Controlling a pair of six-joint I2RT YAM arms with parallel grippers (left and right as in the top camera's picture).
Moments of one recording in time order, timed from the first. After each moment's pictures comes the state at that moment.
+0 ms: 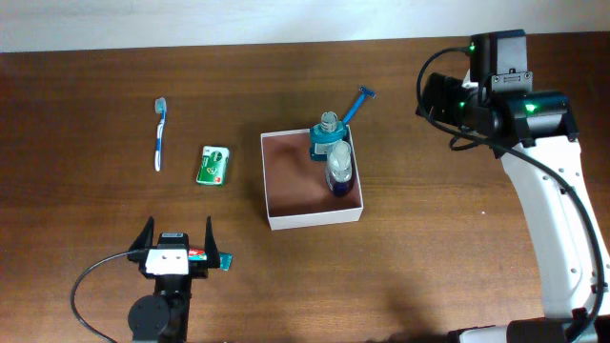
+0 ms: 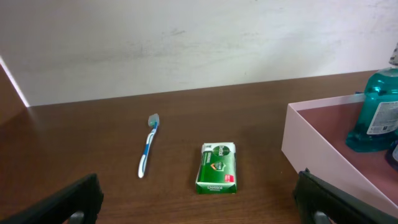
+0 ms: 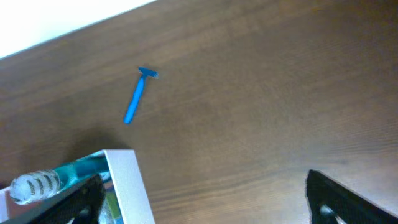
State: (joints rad) left arm -0.06 0.01 0.01 -0.07 -0.06 0.09; right arm 0.08 1.57 1.65 -1.00 0.08 0.38
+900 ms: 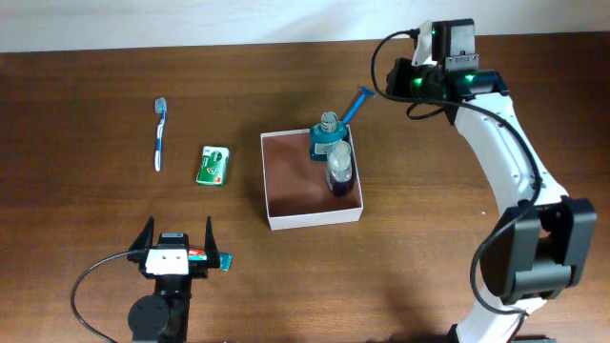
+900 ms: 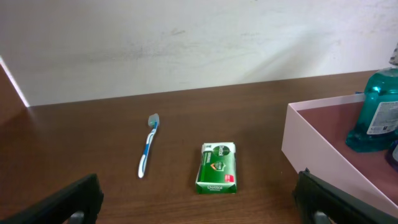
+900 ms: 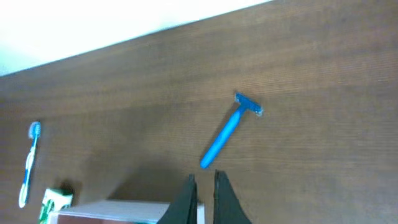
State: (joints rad) left arm -0.06 0.01 0.01 -0.07 -0.06 0.09; right arm 0.08 1.92 1.66 -0.54 -0.30 0.31
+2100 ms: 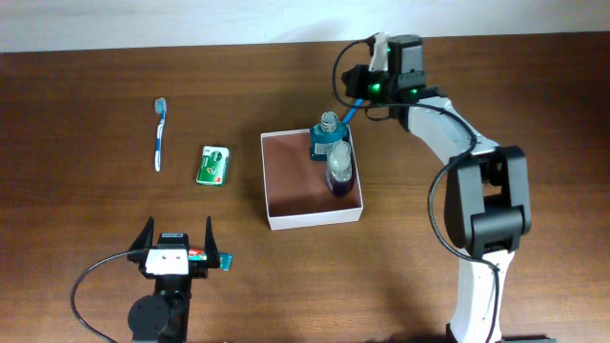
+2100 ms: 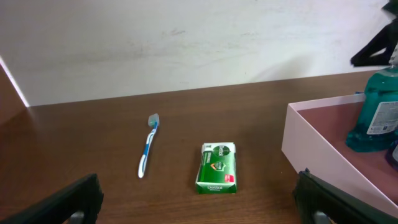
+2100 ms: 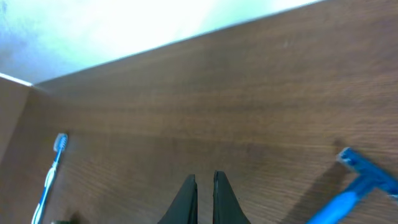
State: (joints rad) left arm -0.06 0.01 0.01 -0.07 -0.06 0.09; right arm 0.16 2.24 1.66 -0.08 -0.45 0.43
